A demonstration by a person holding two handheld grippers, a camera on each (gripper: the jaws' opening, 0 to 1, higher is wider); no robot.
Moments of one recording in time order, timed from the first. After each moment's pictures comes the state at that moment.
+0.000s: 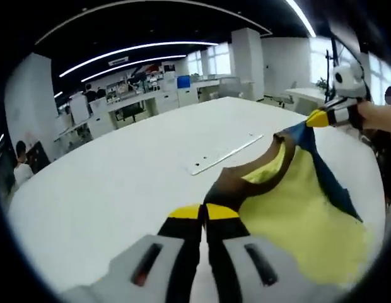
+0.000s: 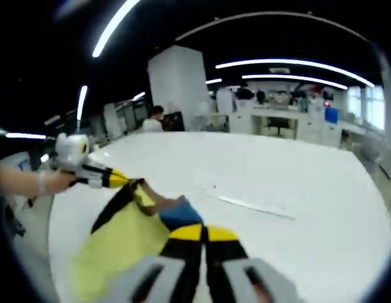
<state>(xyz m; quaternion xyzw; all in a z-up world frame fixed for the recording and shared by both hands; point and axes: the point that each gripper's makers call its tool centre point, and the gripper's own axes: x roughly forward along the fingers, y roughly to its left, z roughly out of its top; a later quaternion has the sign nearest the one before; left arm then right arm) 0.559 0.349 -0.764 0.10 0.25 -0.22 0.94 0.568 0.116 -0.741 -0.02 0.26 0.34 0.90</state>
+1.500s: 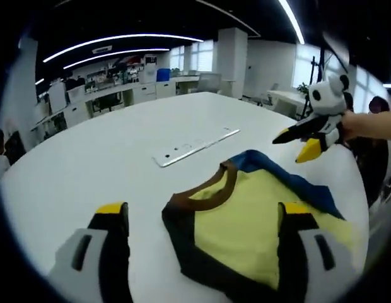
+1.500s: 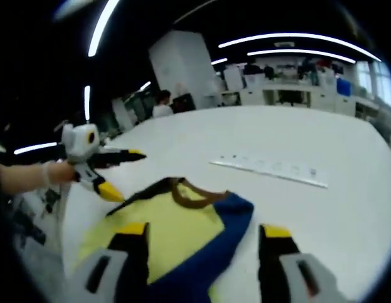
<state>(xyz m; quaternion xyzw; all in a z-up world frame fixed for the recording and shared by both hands) 0.523 0.309 -0.751 0.05 0.24 -0.31 0.92 0.522 0.136 -0.768 0.01 0.32 0.40 0.86</state>
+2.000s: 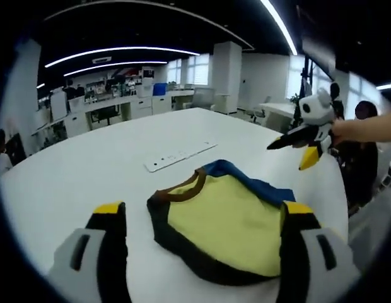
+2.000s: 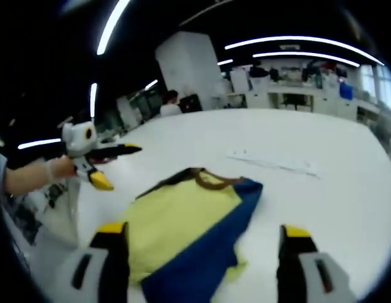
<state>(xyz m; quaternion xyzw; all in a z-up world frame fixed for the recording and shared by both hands) 0.440 0.313 -0.713 0.04 0.21 -0.33 0.92 0.450 0.108 -0.739 0.01 0.32 0.41 0.86</state>
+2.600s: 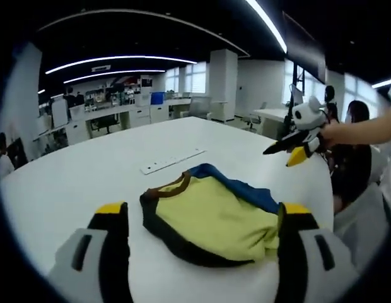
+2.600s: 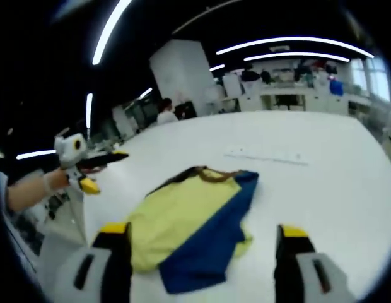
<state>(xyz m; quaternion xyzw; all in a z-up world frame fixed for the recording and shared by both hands) 0.377 0.303 -0.690 0.05 0.18 -0.33 0.92 0.415 0.088 -0.735 0.04 0.31 0.39 0.87</state>
